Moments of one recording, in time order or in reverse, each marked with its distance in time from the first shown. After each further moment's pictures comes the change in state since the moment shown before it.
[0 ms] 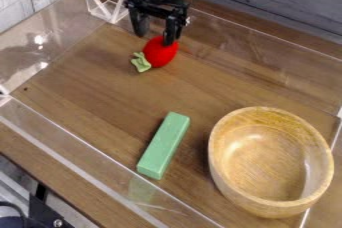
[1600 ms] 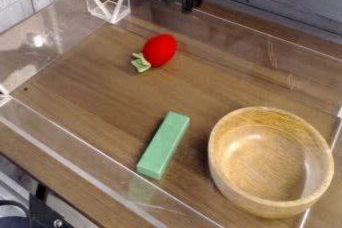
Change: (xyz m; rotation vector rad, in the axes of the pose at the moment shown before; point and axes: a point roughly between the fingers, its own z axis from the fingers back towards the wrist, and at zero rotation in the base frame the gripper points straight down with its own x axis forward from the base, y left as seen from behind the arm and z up) arm 0.009 -0.047 0.053 0.005 0.020 -0.160
